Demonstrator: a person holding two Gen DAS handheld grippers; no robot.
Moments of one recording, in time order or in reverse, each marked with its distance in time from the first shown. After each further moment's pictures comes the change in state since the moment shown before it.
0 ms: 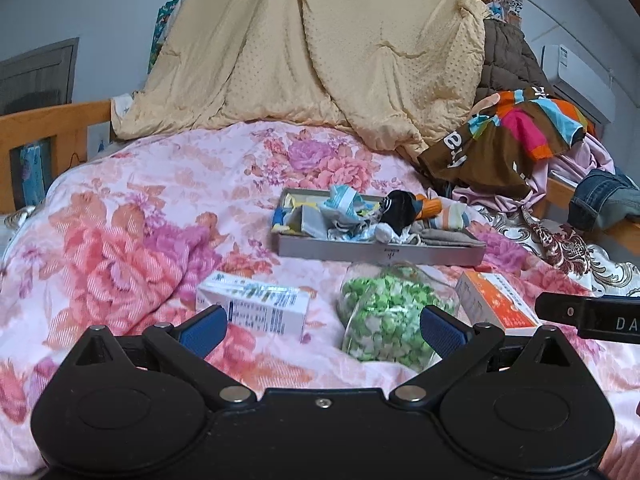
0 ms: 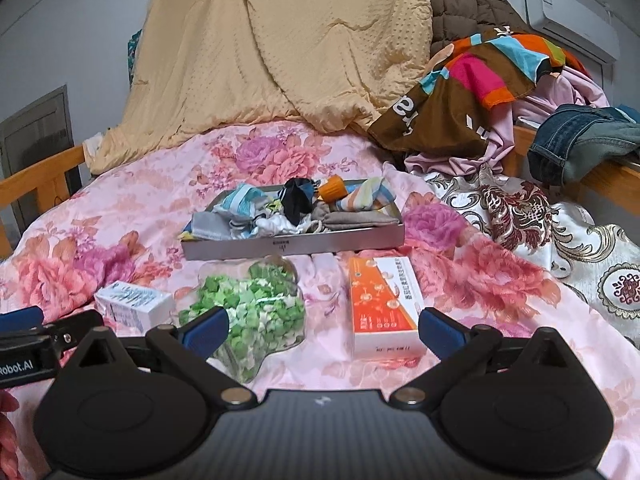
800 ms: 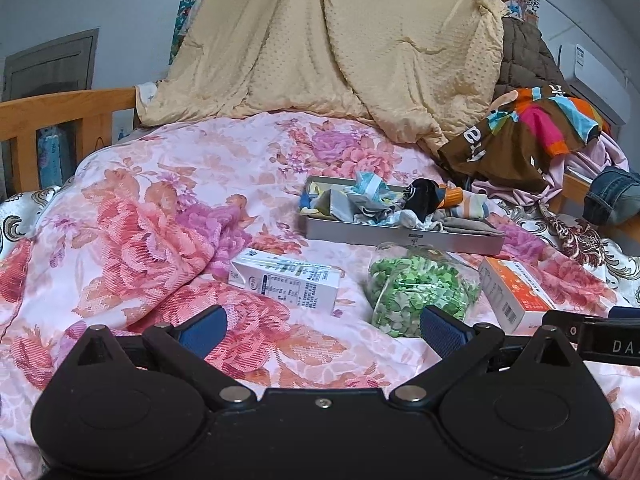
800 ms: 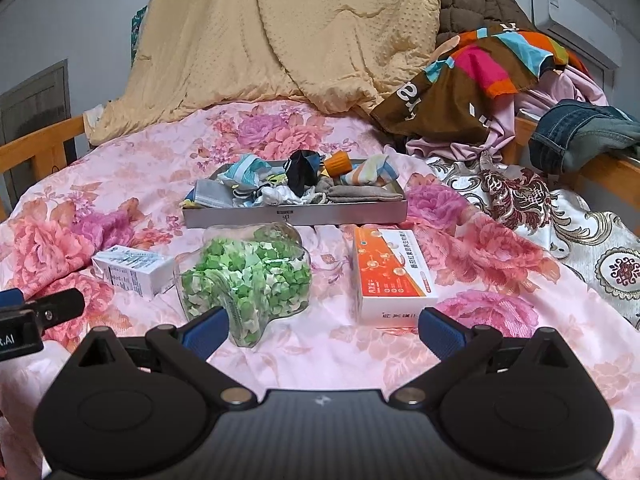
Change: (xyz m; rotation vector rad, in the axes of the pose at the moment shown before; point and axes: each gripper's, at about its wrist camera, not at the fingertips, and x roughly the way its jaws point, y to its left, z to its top) left arm -0.011 0.019 -0.016 -0.018 0.012 0.047; right arm 0.001 0.016 -0.023 -0.044 0.037 -0.037
